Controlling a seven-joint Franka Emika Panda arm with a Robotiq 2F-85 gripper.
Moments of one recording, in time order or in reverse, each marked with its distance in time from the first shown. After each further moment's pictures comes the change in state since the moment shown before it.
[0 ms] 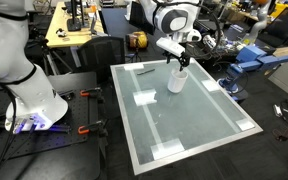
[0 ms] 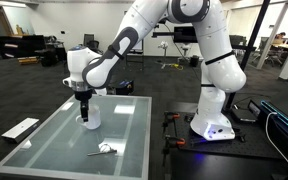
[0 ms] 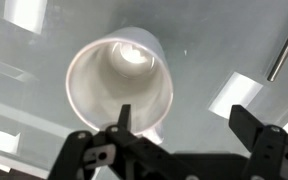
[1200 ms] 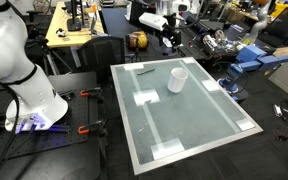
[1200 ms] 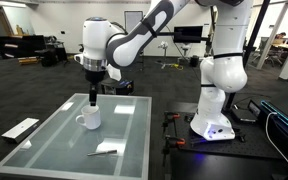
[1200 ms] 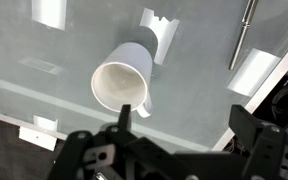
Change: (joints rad) arm 0.050 -0.393 0.003 -0.288 -0.086 0.000 0.232
